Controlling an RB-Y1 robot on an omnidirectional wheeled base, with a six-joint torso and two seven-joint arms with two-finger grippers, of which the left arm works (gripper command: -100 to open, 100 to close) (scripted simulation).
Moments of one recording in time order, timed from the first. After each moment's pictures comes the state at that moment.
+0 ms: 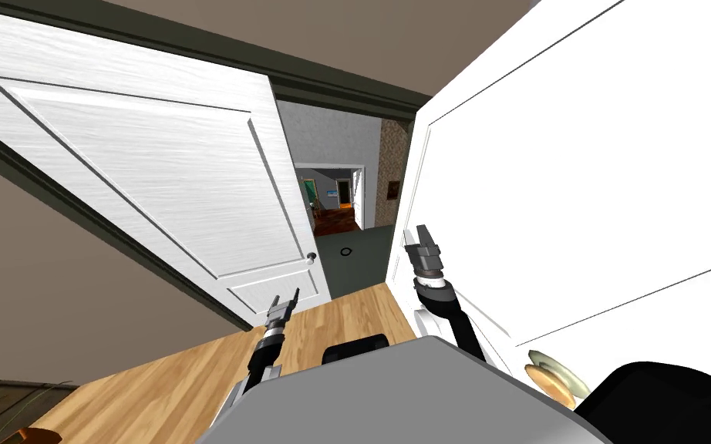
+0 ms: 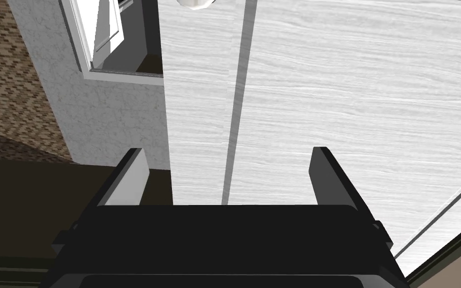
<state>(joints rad) 0.19 0.07 0.30 -1.11 -0.28 -0.74 -1.10</state>
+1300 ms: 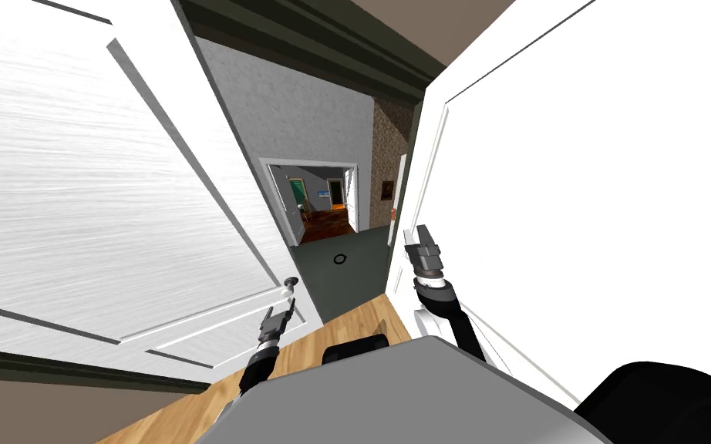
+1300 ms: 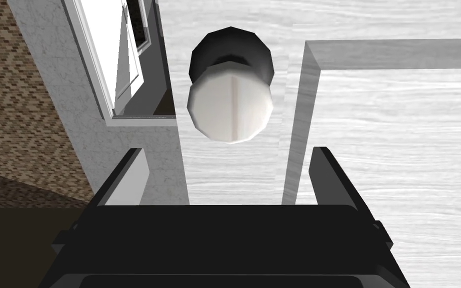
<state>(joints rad) 0.14 0.10 0.38 -0.90 -0.29 -0.81 -1.22</state>
